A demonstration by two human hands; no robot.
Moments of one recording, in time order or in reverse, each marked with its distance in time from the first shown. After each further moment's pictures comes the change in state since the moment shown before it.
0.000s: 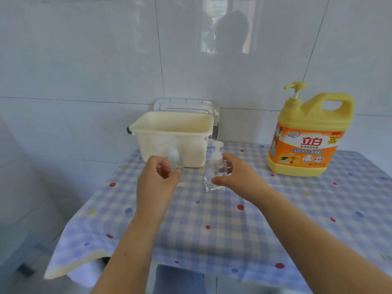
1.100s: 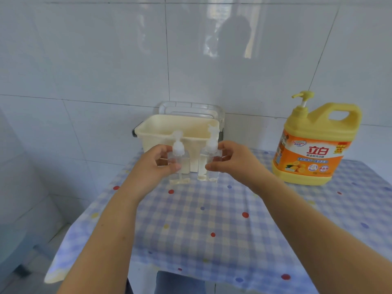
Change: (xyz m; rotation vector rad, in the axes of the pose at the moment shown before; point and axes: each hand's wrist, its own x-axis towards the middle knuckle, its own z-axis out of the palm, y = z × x) left_hand 0.054 0.008 -0.033 -0.037 -0.426 0.020; right_hand 0.015 -0.045 -0.014 0.143 -0.023 -0.099
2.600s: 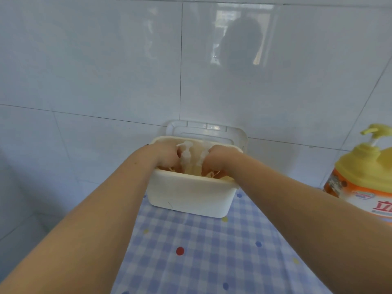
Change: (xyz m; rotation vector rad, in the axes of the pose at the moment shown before) left_hand 0.192 -0.002 -0.026 0.715 -0.345 -0.285; right_hand 0.181 -0.036 0.041 -0.419 -0.195 0.372
